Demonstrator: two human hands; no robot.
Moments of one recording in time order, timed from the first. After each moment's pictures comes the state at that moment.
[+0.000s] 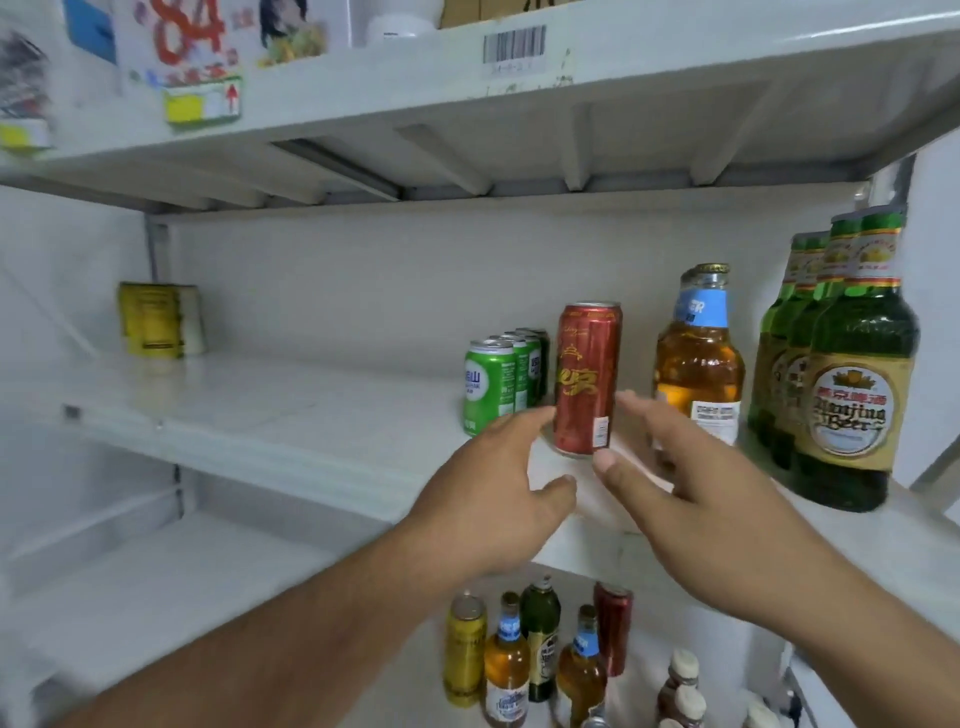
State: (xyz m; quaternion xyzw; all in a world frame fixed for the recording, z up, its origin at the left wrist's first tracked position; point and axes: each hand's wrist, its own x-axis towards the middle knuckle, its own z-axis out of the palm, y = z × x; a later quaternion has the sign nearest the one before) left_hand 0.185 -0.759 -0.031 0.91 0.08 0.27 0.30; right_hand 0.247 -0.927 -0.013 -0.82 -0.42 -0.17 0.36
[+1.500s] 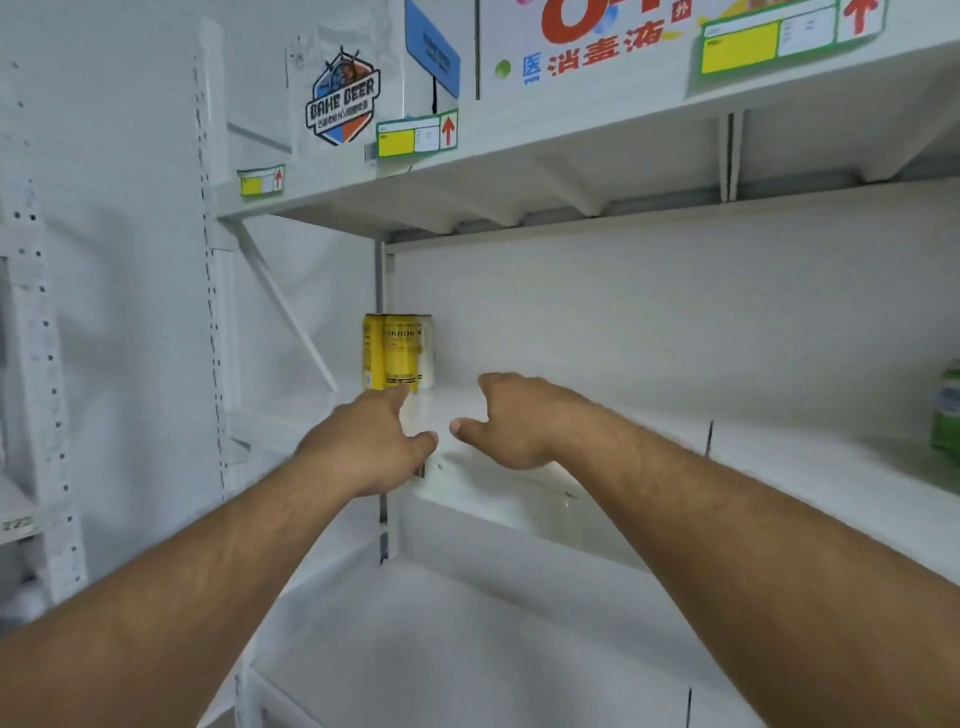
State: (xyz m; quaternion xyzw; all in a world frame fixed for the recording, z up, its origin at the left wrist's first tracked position) left_hand -0.017 -0.230 -0.010 0.89 0.37 0.26 0.10; right_hand 0.117 -0.340 0.022 -0.84 -0.52 -0.12 0.08
